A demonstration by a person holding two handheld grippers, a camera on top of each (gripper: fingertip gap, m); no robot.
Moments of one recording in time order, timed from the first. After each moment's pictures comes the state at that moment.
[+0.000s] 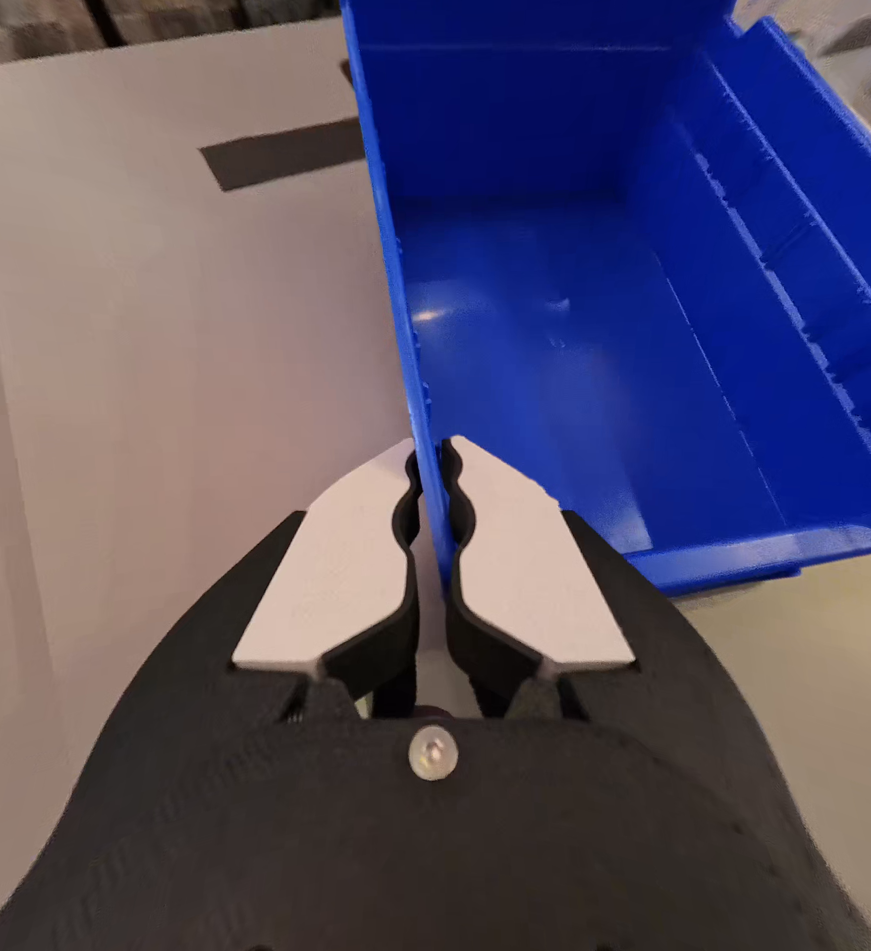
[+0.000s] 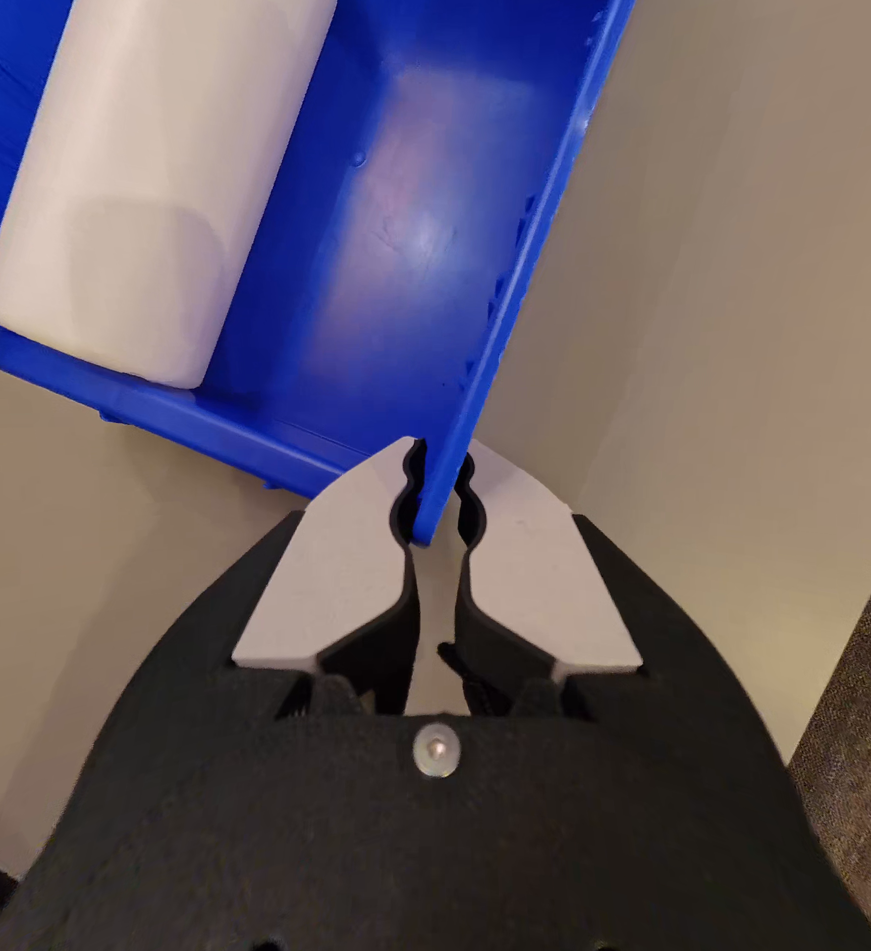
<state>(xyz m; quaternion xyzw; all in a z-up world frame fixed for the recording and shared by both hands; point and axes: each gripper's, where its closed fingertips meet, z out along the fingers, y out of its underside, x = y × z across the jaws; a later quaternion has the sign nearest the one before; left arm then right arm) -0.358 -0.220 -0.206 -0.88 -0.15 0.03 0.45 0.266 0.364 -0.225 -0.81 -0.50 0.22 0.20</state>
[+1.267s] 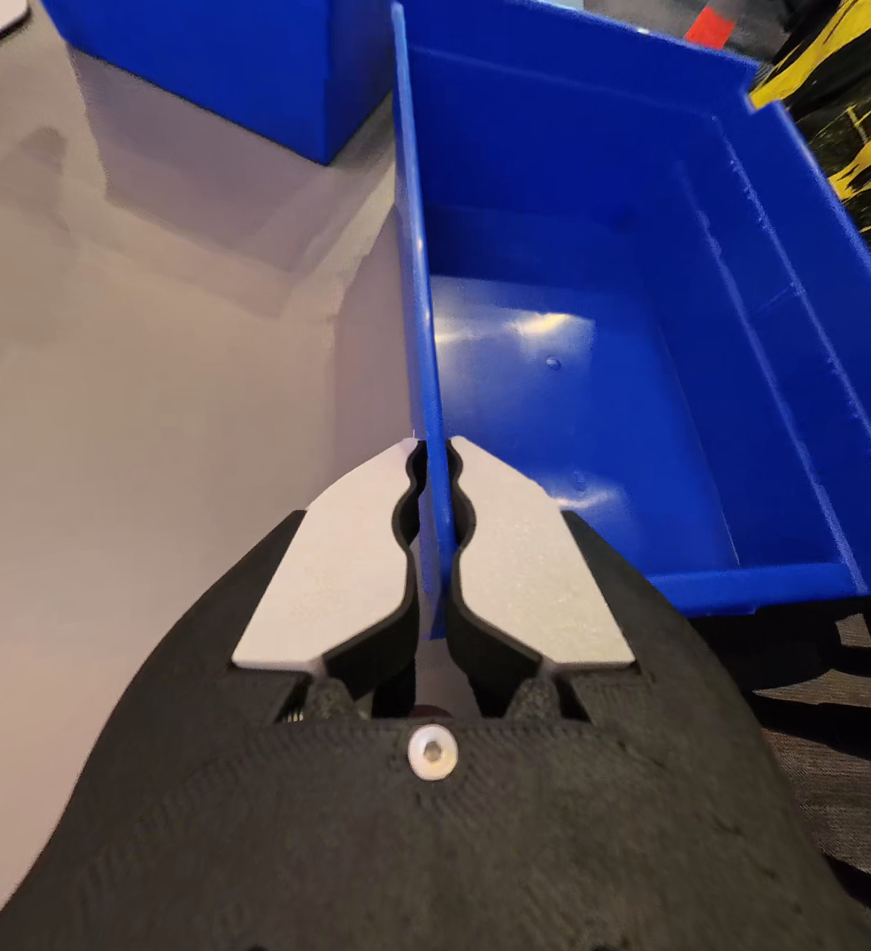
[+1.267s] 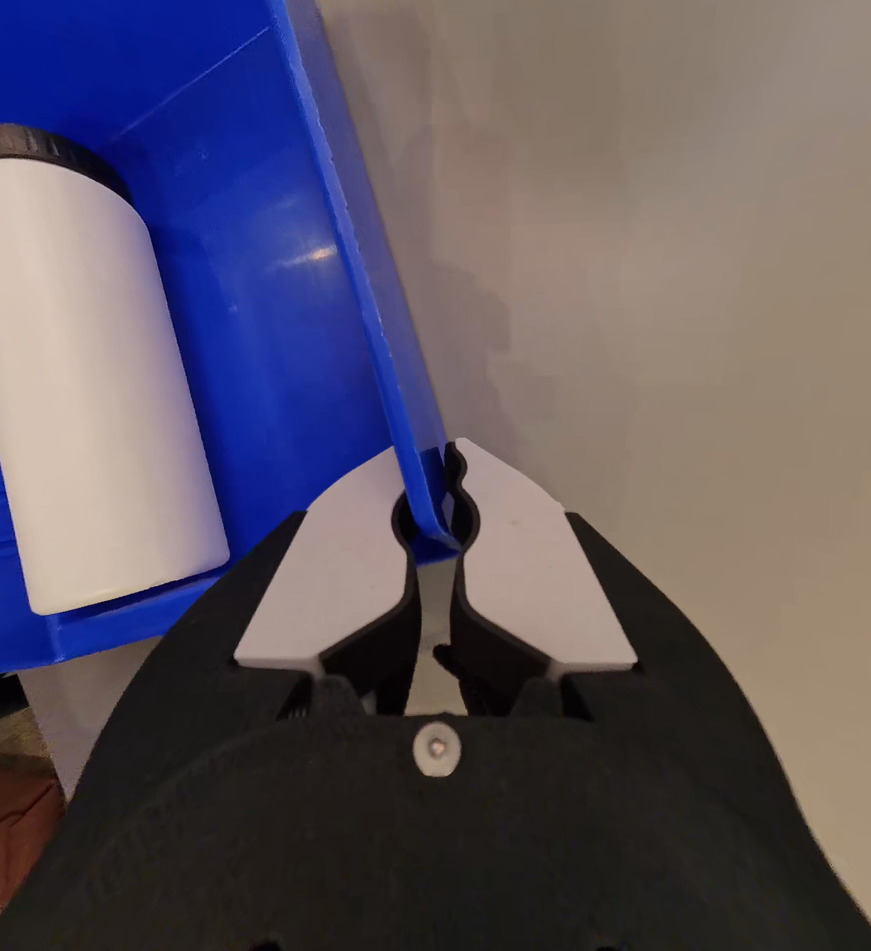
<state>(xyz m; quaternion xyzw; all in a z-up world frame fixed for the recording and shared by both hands) -0.083 -0.233 -0.206 -0.85 0.26 -0.25 0.39 0.137 0.258 -0.227 -0.63 -0.71 0.30 0.08</state>
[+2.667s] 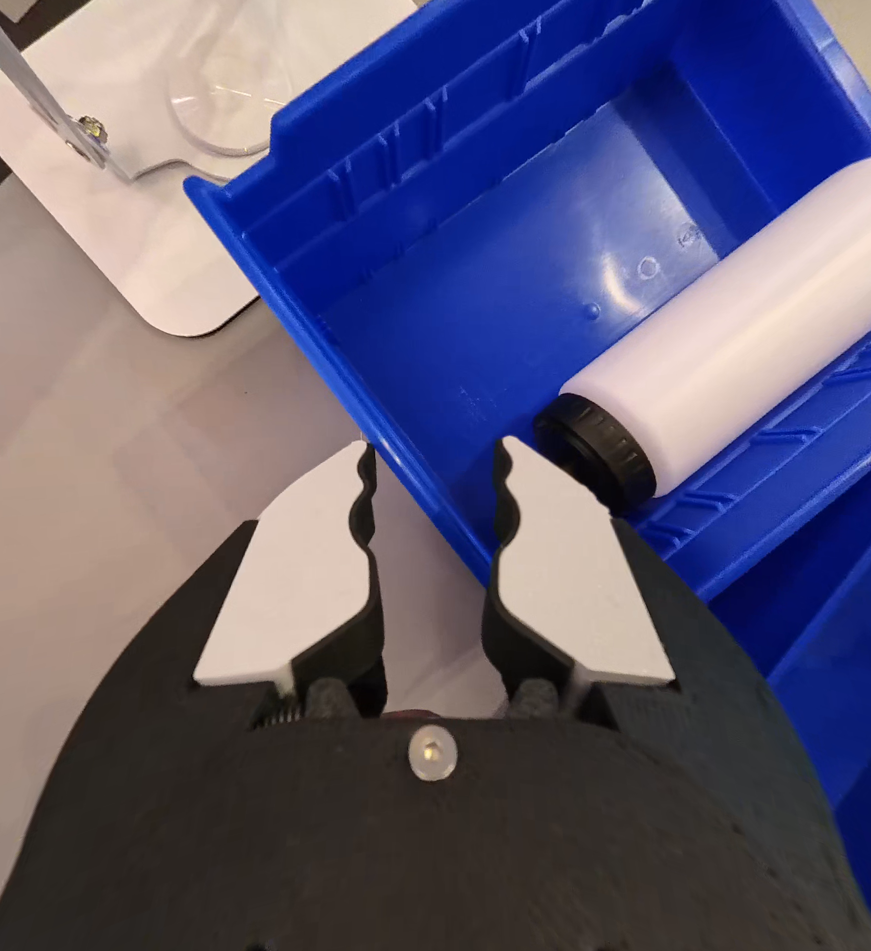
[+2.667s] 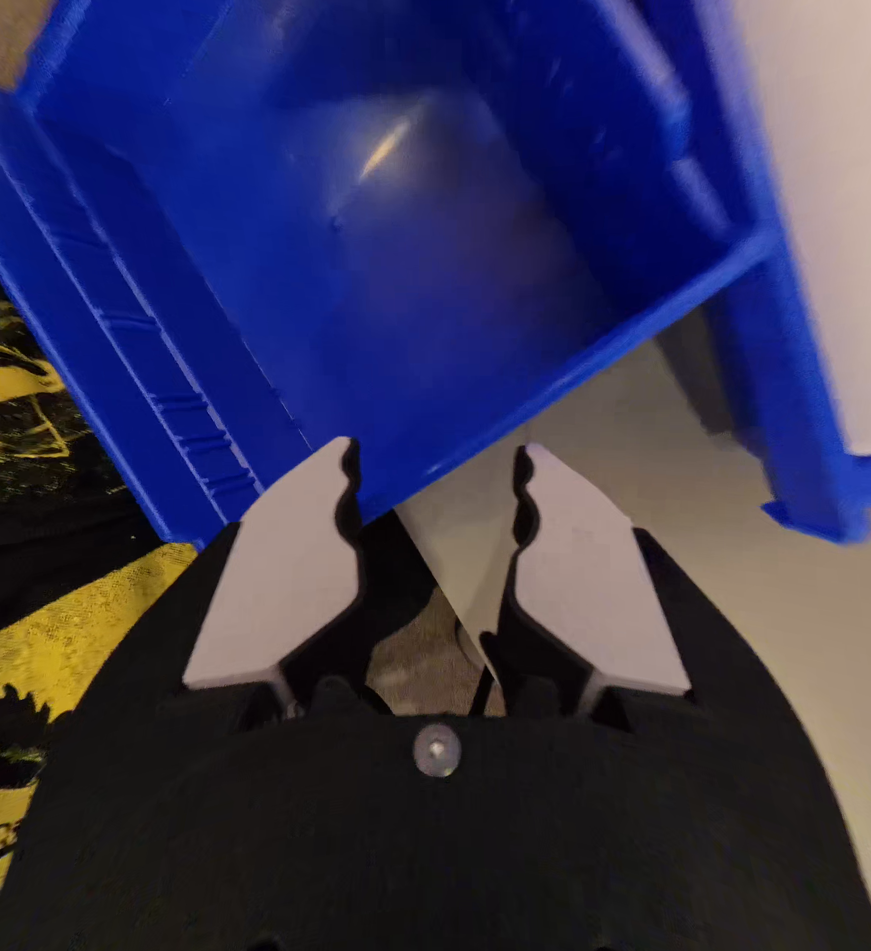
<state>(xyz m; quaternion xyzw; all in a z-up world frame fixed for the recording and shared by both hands) -0.120 -0.010 -0.183 -0.96 0.04 -0.05 0.28 0.162 -0.072 -0.193 -0.64 -0.73 0.24 -0.01</state>
